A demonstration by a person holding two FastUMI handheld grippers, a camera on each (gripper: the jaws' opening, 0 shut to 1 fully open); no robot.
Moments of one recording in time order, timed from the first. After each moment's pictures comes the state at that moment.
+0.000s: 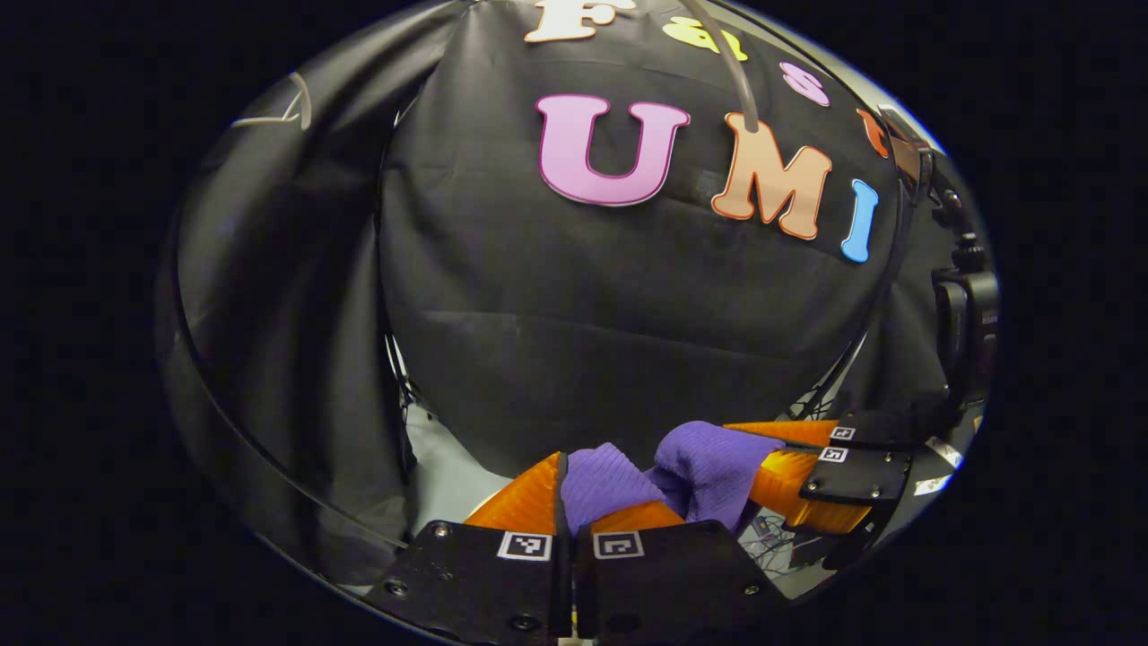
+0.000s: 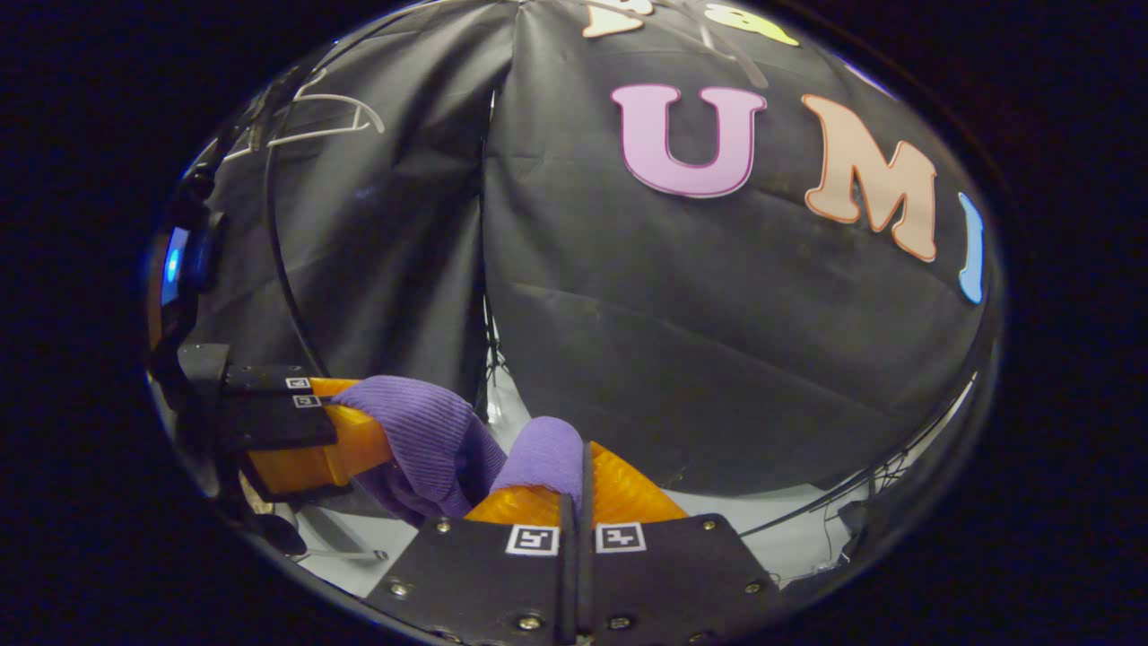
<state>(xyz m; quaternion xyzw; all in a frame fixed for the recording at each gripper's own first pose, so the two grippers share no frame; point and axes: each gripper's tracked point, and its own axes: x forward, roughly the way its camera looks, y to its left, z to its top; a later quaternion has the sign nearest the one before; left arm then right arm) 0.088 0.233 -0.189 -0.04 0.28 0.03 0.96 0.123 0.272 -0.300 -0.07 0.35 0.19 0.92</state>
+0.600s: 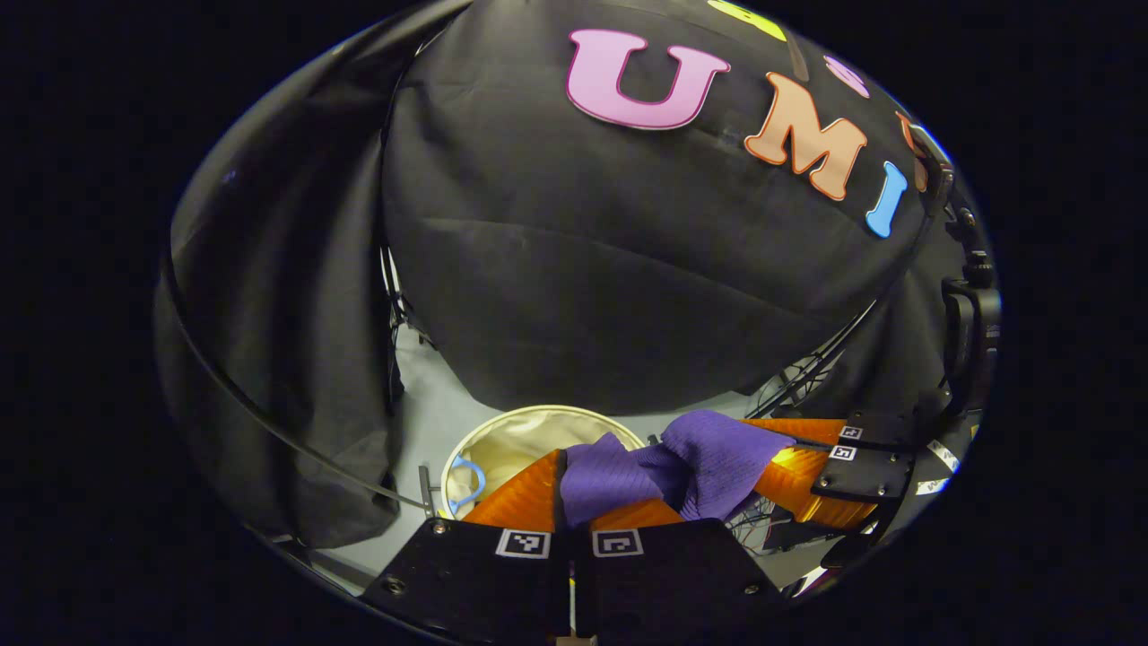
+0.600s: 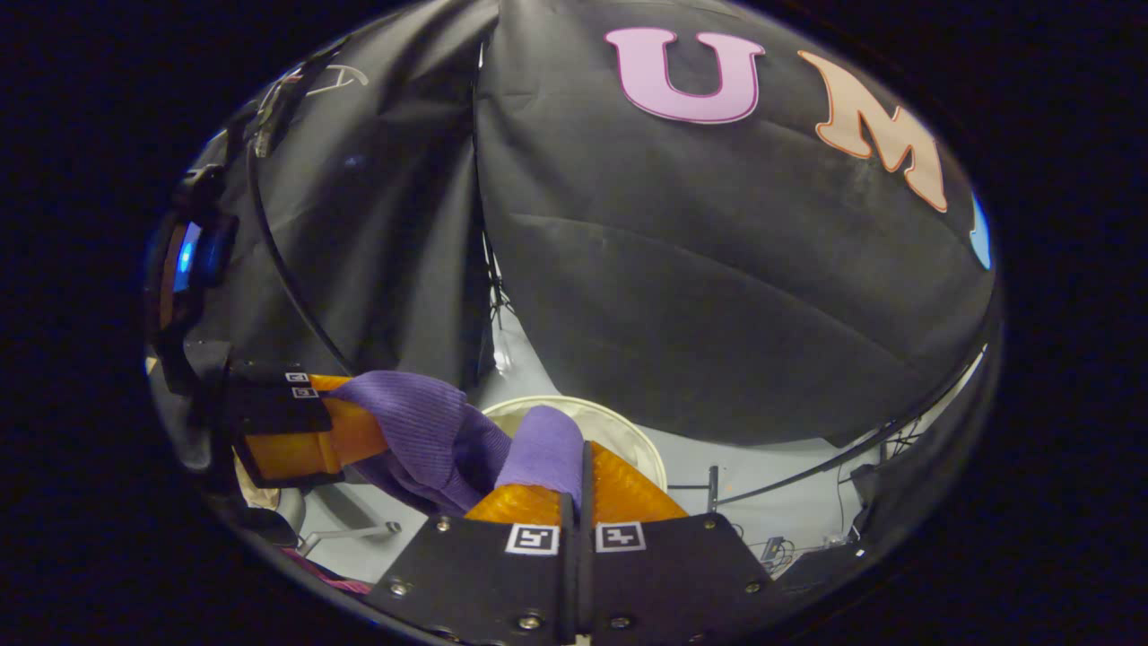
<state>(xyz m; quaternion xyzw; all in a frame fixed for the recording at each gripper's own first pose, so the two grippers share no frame) 0.063 0.236 -0.265 -0.08 0.39 0.04 0.92 0.090 0.267 -0.366 -0.07 0.44 0.19 0.88</state>
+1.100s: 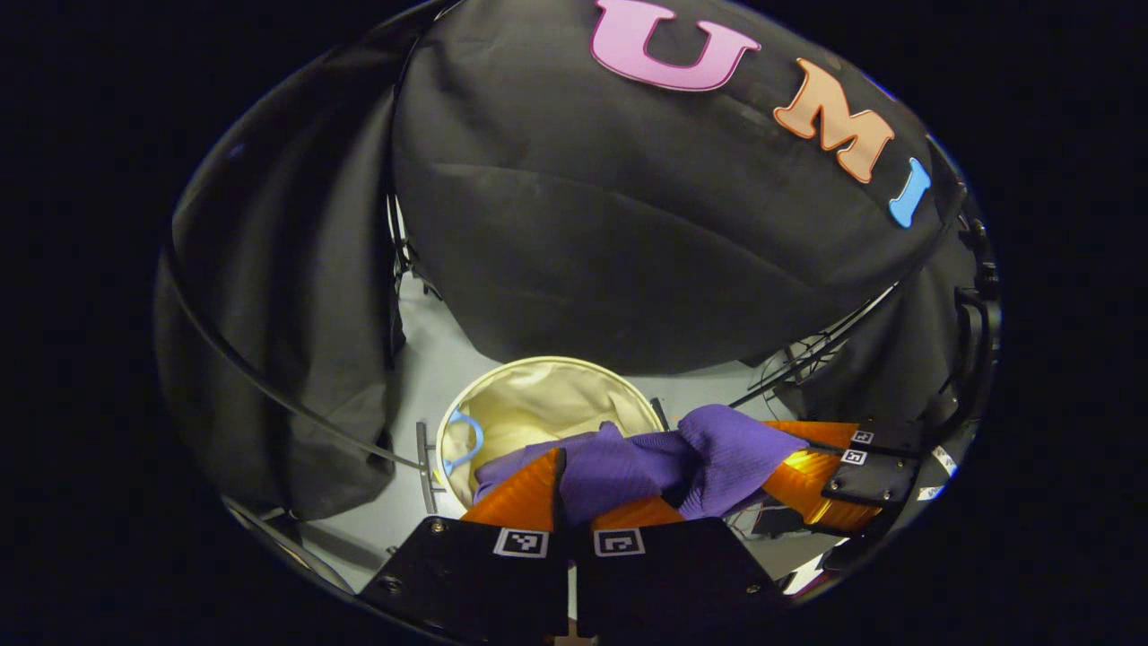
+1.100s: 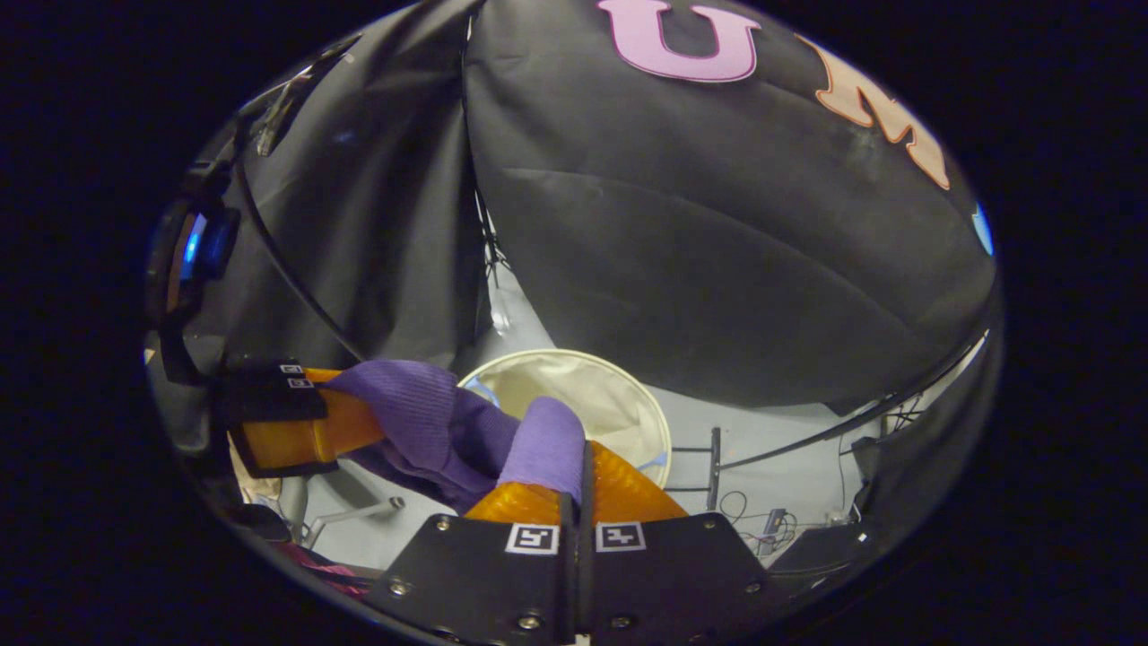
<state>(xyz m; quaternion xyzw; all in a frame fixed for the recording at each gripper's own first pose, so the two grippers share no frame) 0.040 0.232 -0.303 -0.11 0.46 0.05 0.88 0.063 0.251 -0.400 -0.08 0.51 0.17 0.84</state>
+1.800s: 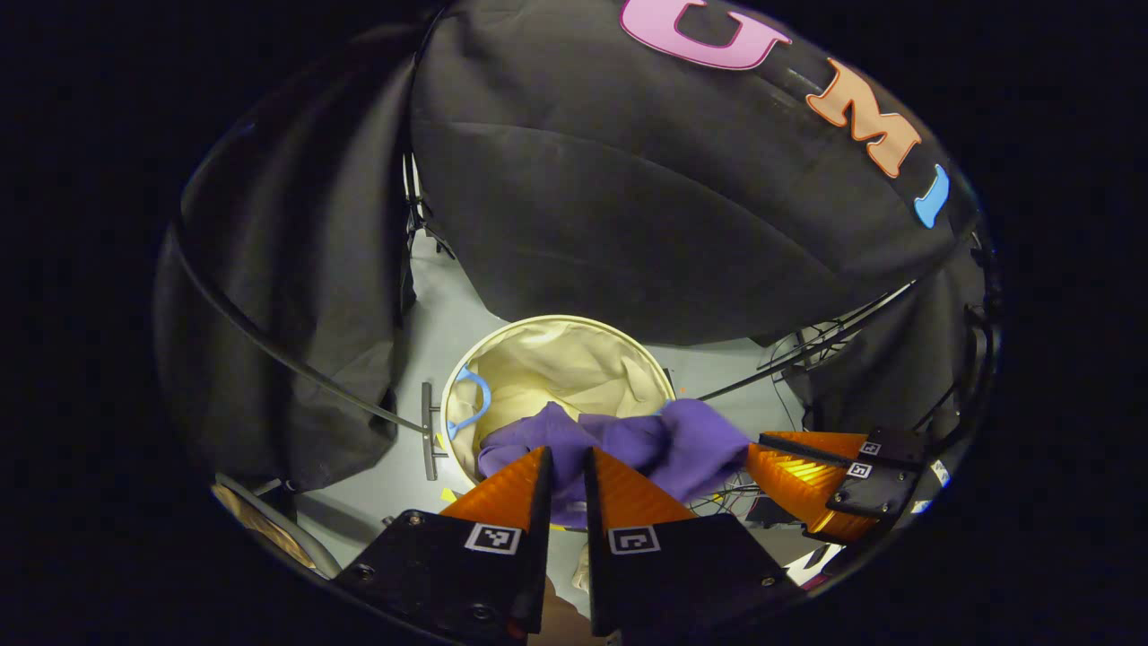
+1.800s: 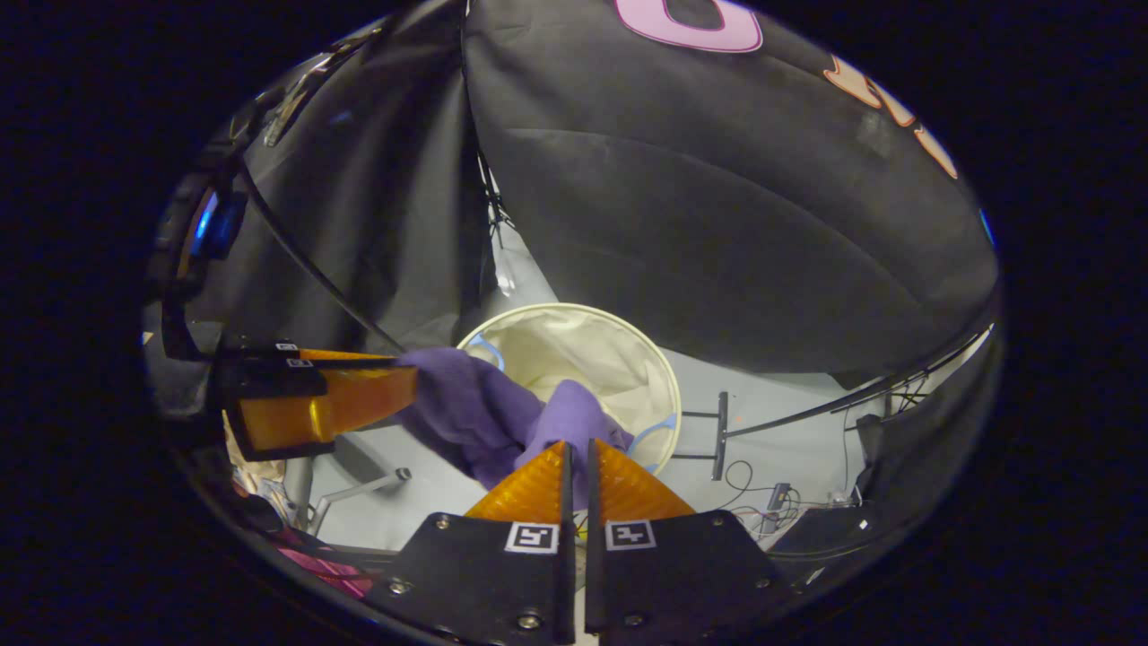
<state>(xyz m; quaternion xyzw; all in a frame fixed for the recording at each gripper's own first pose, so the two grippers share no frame) 0.029 0.232 -0.318 -0.13 0.49 0.07 0.86 0.040 0.252 -0.412 -0.08 0.55 0.18 0.81</state>
